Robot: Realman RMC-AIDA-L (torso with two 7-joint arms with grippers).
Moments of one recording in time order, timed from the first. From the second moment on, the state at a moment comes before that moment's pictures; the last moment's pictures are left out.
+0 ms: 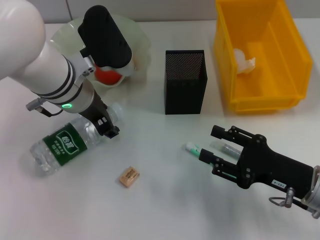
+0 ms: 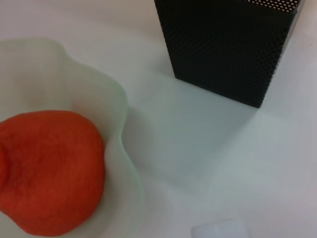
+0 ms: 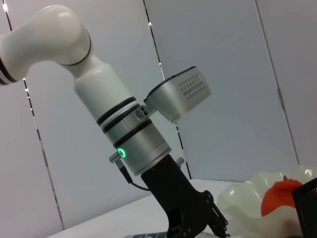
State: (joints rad) left arm -0.65 -2.08 1.68 1.19 2.72 1.26 -2.46; right arm 0.38 2.09 -0.73 -0.10 -1.68 -1.61 0.73
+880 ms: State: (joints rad) left arm -0.65 -2.08 1.69 1.20 2.72 1.25 -2.47; right arm 0.37 2.09 -0.73 -0.09 -1.68 -1.61 0.72
